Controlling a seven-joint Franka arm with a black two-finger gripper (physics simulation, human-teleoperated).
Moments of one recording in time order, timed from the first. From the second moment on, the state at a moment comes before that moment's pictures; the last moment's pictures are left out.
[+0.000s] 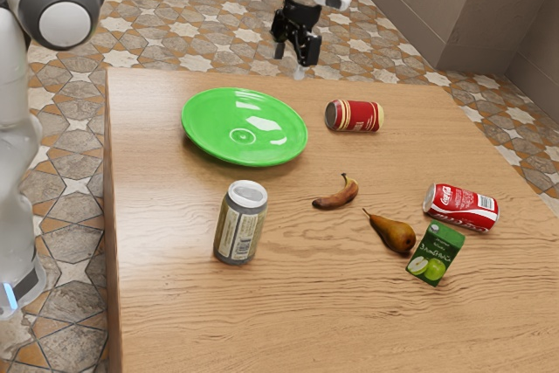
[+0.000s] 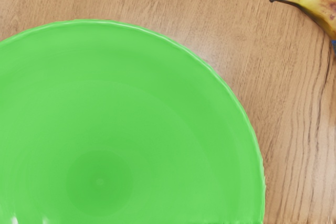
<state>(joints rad) -0.26 0.06 0.55 -1.50 -0.07 1.53 0.04</state>
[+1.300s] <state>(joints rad) -0.27 0.28 0.45 -1.34 -0.19 1.50 -0.44</state>
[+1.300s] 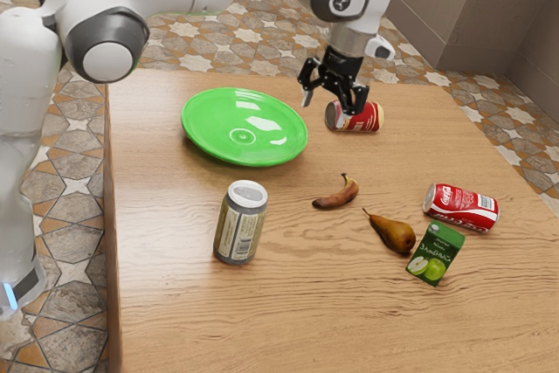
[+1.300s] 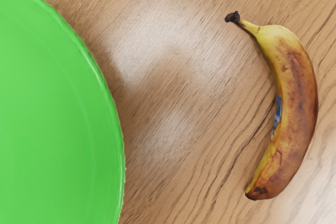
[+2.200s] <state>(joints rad) -0.41 0.41 0.43 -1.46 -0.17 1.78 -0.68</state>
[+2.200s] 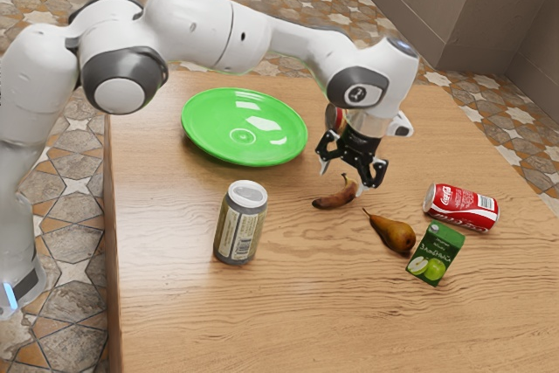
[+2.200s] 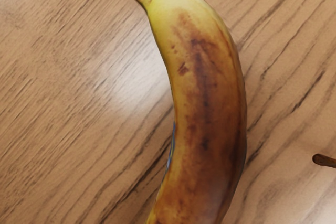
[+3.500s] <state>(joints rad) -0.39 0.48 0.43 -1.47 -0.18 1.86 -0.65</state>
